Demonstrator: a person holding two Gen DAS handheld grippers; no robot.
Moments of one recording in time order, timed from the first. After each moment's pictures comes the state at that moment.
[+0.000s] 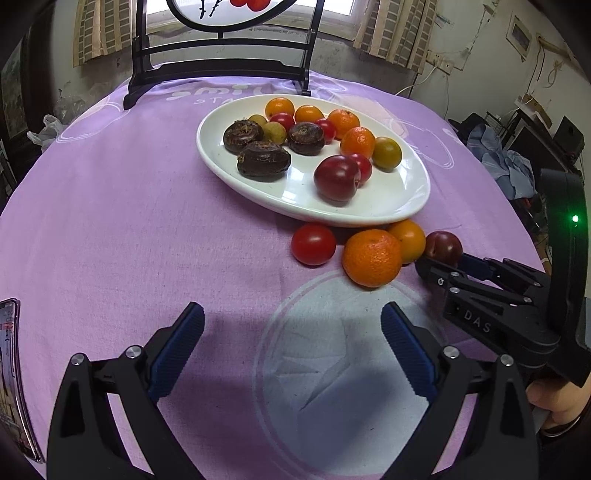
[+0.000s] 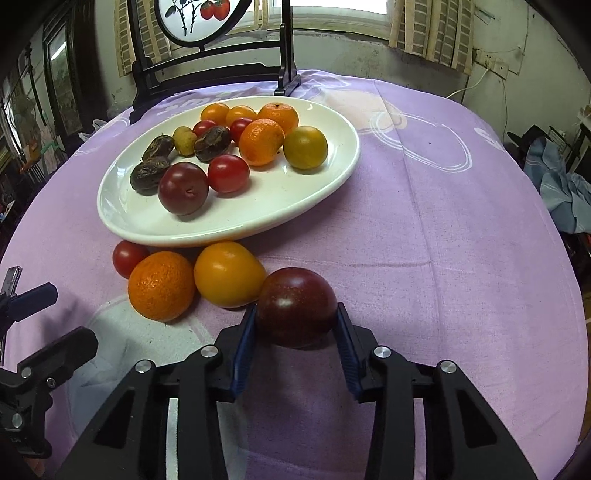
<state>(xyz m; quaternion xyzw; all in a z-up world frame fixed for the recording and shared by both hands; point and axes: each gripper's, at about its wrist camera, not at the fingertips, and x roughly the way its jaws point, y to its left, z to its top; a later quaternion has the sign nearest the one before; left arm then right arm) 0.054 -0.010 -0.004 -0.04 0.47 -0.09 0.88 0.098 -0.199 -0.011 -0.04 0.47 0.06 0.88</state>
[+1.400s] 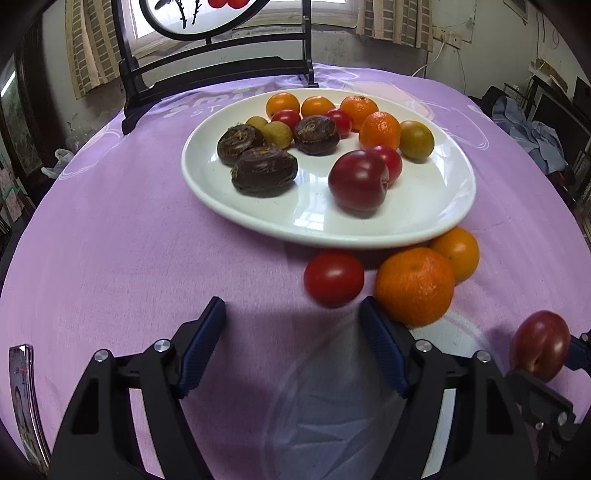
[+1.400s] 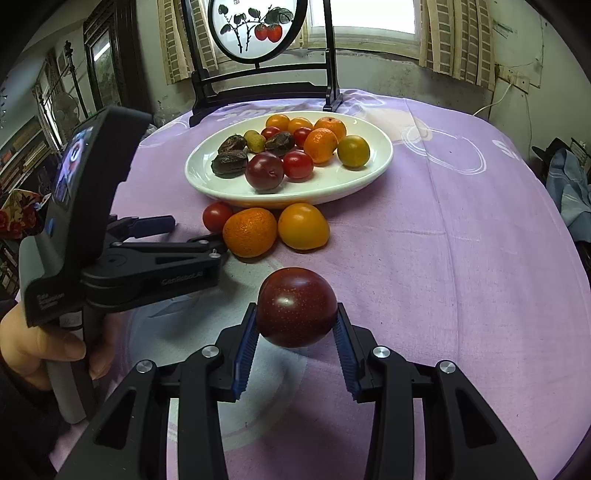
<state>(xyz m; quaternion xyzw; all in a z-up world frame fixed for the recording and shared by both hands) 0.095 -0.036 -0.024 0.04 0.46 -0.04 0.88 0.027 -0.195 0.011 -0.03 0.44 0.14 0.89</state>
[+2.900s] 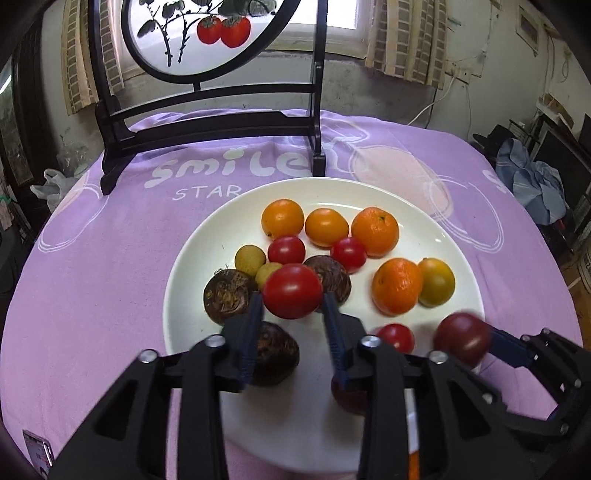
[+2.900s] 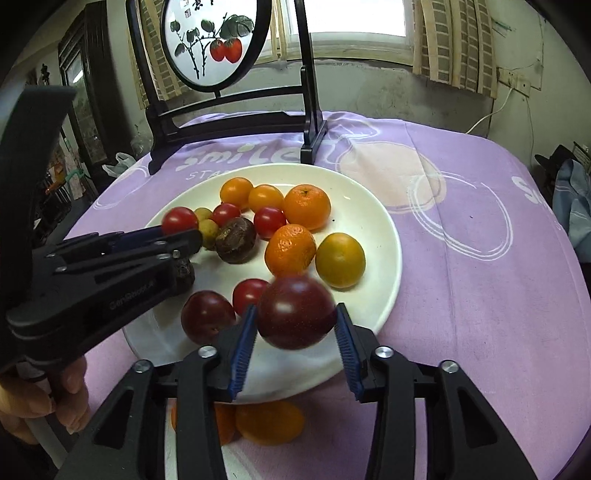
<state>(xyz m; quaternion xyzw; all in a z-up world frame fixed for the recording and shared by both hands) 0.207 -0.038 0.026 0.00 0.43 -0.04 0.90 0.166 -0.186 0.027 -0.01 0.42 0.12 0.90</state>
